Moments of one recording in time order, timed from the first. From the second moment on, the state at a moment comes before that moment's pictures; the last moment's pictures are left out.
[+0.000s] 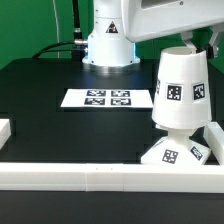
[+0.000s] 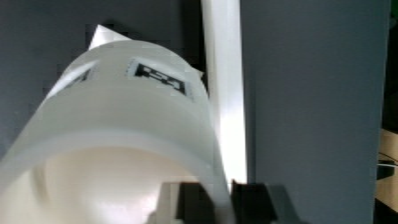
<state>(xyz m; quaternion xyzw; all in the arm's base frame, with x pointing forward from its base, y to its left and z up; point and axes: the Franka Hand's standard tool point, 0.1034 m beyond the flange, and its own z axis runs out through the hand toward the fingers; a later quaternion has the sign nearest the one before) 0.603 0.094 0.157 -0.99 0.05 0.02 0.12</state>
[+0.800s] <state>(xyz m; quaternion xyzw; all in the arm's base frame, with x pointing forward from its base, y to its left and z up) 0.591 0.086 0.176 -0.99 0.07 0.02 0.12</state>
